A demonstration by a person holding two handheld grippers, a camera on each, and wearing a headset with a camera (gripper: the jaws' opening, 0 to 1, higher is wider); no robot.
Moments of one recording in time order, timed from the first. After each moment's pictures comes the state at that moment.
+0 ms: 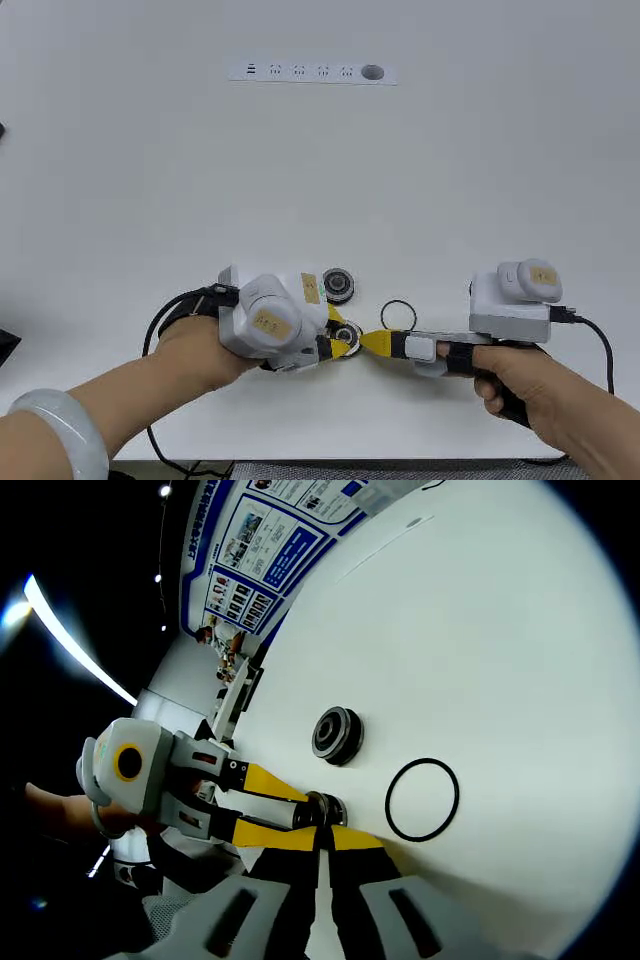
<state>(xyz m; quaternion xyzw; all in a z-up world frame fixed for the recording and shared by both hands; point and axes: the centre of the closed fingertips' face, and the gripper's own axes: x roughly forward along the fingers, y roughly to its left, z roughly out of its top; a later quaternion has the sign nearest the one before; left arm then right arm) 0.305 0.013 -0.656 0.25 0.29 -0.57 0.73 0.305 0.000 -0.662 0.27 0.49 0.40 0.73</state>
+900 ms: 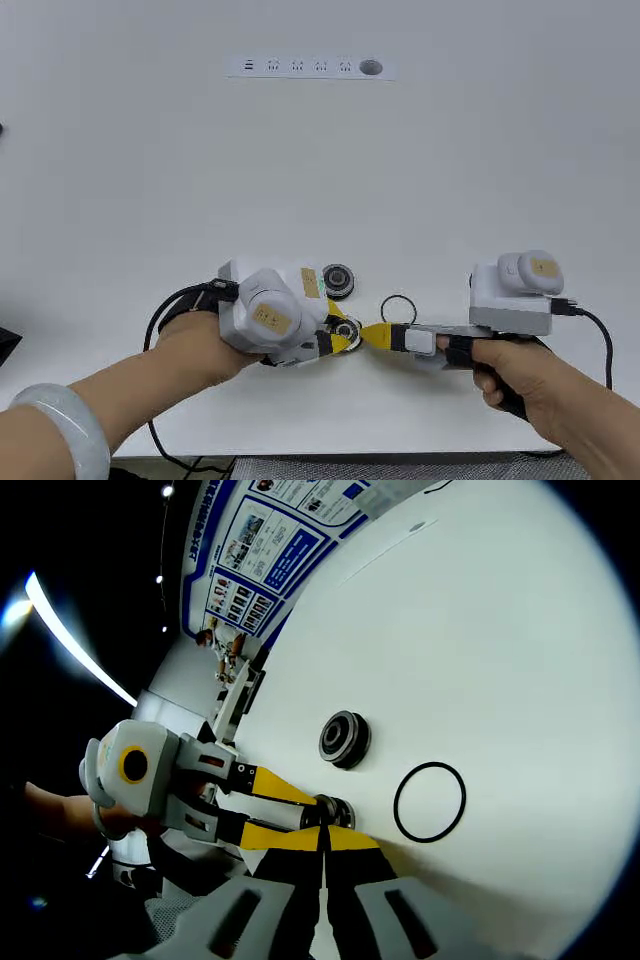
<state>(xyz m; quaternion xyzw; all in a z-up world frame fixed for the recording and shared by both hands) 0.305 0.014 -0.656 0.25 0.29 -0.57 0.73 0.304 0.004 -0.656 0.27 0.48 0.40 0.73</state>
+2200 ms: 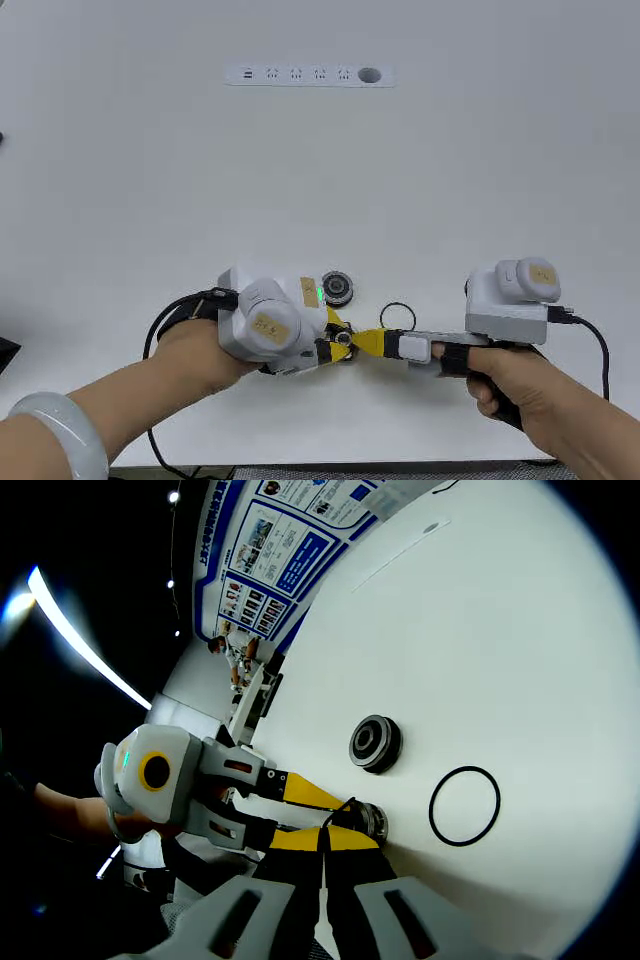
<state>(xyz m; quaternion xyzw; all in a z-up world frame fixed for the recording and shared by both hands) 0.303 0.013 -0.653 0.25 0.29 -0.57 0.72 0.302 0.019 -0.637 0.29 0.47 0.43 0.72</state>
